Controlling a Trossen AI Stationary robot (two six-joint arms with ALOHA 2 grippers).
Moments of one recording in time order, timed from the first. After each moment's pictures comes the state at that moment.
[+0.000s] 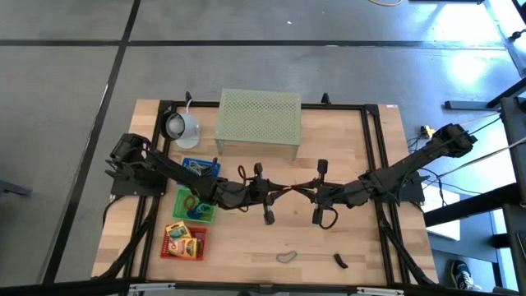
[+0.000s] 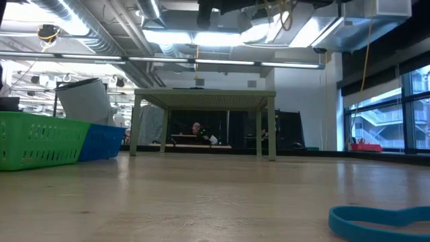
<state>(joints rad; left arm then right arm) -0.32 1.75 1.07 0.63 -0.59 -0.06 0.52 1.23 0.69 0.30 0.65 -0.30</state>
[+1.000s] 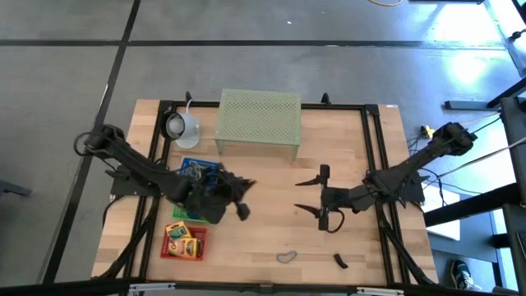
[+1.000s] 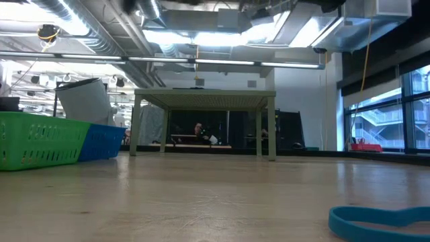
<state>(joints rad) -0.49 1.47 1.07 -0.14 -0.96 -0.60 0.58 1.20 0.69 0.25 0.64 -0.09</state>
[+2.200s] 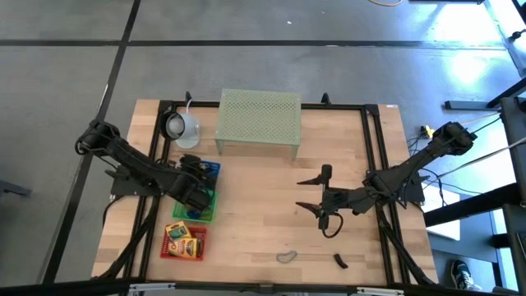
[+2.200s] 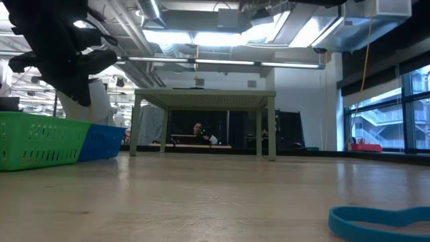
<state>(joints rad) -0.43 1.38 0.81 -1.20 -0.75 -1.81 0.60 1.20 0.69 0.19 0.70 -0.23</state>
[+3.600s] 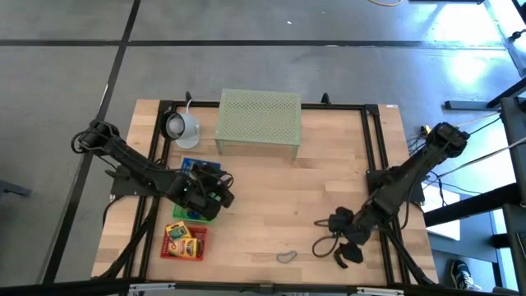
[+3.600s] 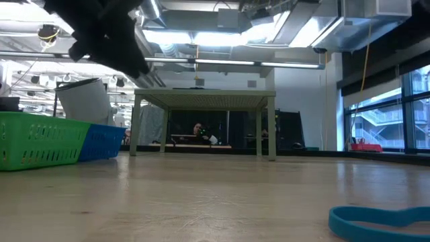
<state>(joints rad) -0.47 1.38 0.88 -0.64 -0.90 -1.15 0.81 1.30 0.69 -0.34 -0.02 0.99</state>
